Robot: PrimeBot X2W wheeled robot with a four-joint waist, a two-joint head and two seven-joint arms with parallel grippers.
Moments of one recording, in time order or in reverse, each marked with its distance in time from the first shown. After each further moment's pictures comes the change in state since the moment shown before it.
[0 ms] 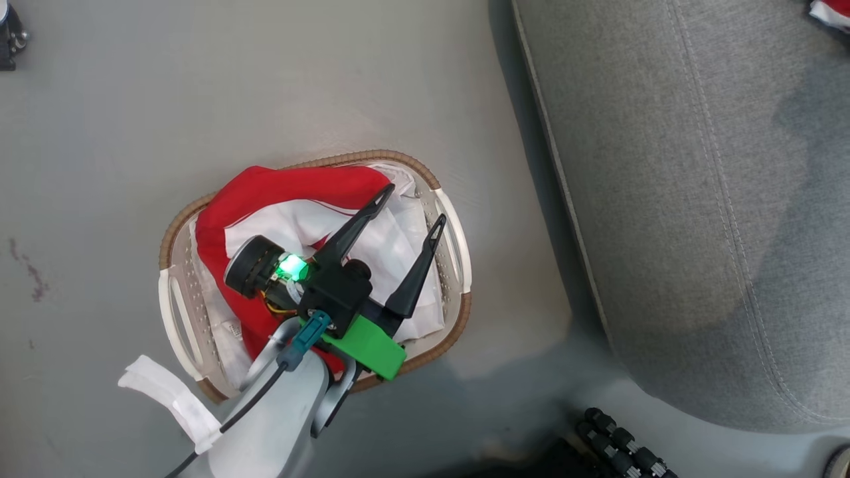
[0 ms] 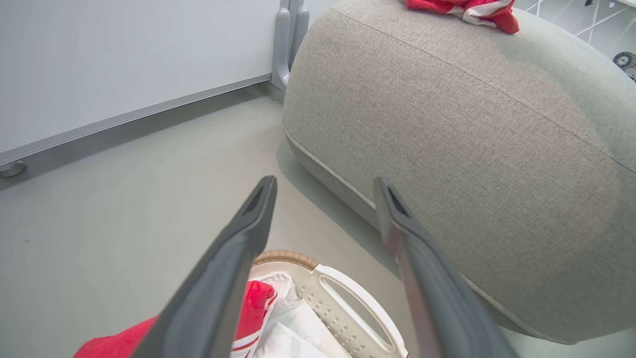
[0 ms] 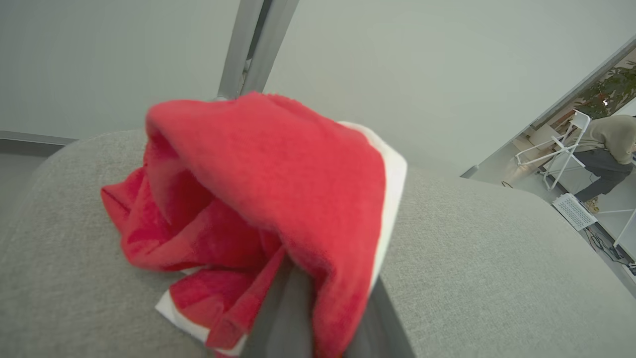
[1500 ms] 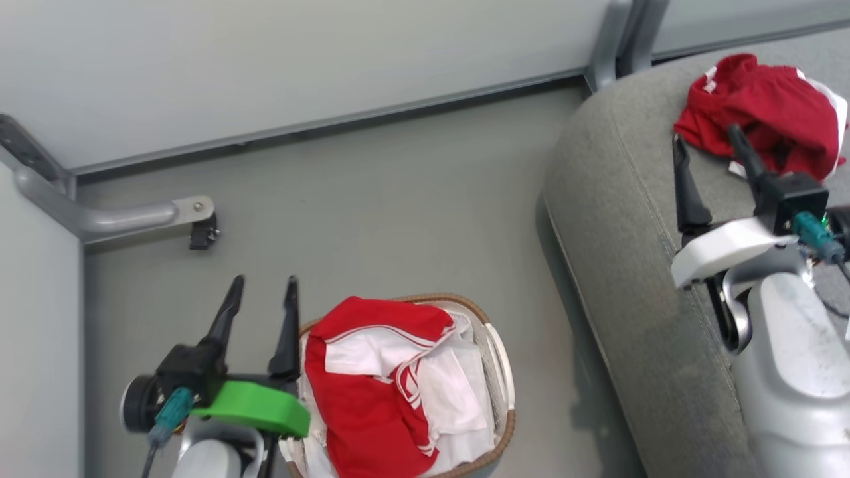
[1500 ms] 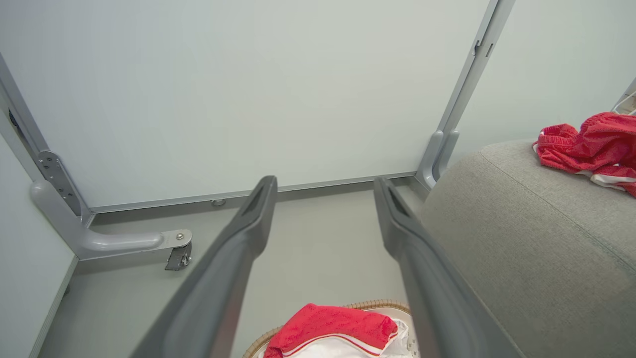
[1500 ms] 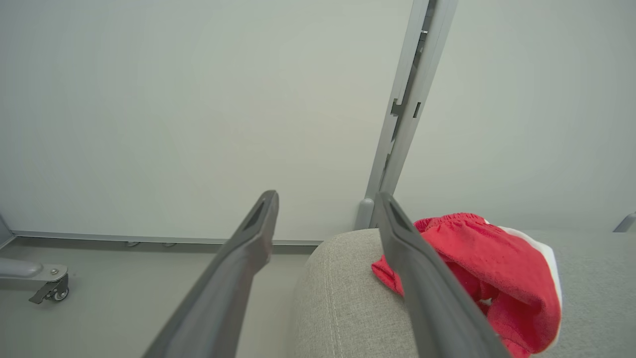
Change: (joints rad) left arm 0.327 -0.090 0.442 -0.021 -0.064 0.006 0.000; right arm 0.353 0.236 0.209 -0.155 0.106 0.000 0.000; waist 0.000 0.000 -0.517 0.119
